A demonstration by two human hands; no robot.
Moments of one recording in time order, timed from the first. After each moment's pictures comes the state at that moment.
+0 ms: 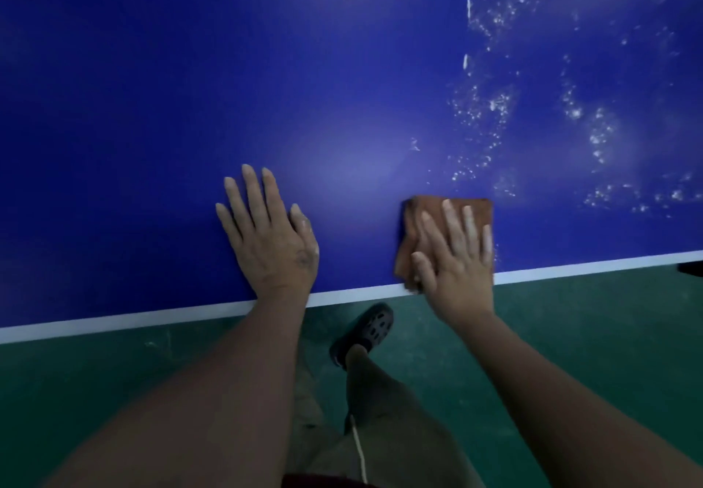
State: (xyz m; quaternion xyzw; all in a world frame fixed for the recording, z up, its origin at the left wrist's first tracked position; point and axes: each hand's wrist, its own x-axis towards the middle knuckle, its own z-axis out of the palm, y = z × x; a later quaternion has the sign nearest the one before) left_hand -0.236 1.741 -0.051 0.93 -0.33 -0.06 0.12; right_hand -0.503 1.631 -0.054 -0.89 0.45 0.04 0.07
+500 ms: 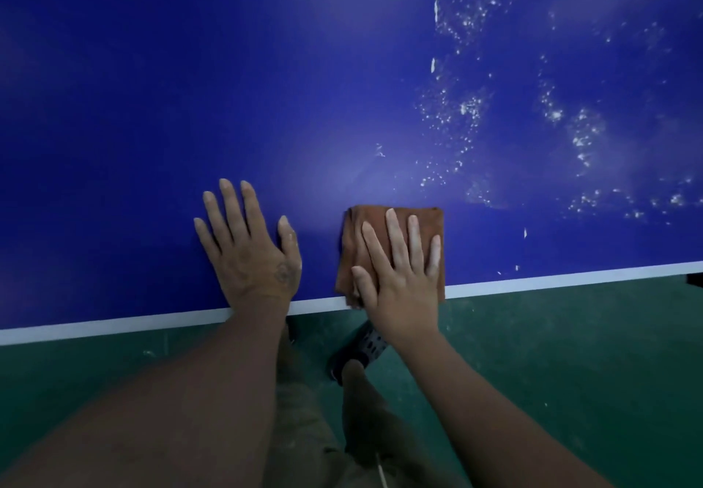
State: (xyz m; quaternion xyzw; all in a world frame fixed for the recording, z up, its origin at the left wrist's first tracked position) left_hand -0.271 1.732 -0.066 0.94 -0.32 -0.06 0.08; right_hand -0.478 1.653 -0.059 -0.89 0.44 -0.01 0.09
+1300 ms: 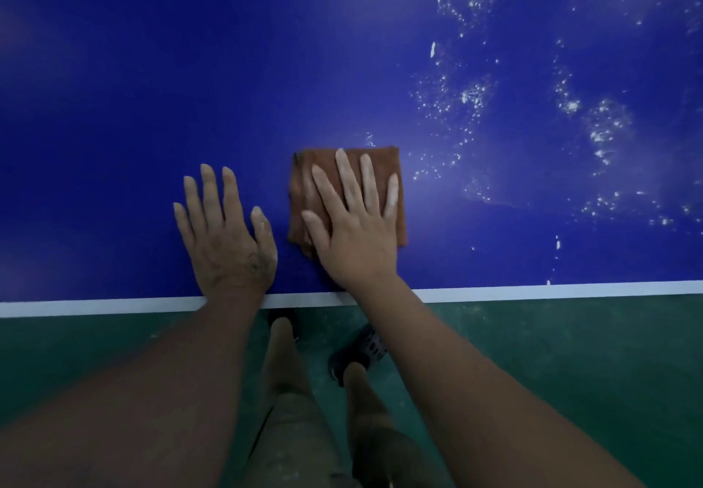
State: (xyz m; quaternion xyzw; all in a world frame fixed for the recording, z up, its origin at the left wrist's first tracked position) left_hand -0.272 1.732 -0.067 0.94 -0.33 -0.02 0.10; right_hand -0.408 1.608 -0.060 -0.91 0.39 -0.07 0.14
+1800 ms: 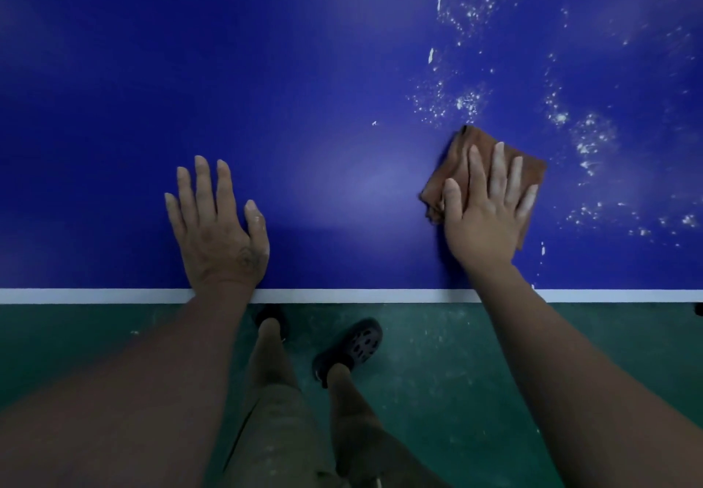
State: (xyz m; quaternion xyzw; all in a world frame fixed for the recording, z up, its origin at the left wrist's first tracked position) left_hand -0.270 1.733 -0.067 0.94 -0.32 -0.01 0.12; right_hand -0.530 1.497 -0.057 -0.81 0.58 -0.02 0.10
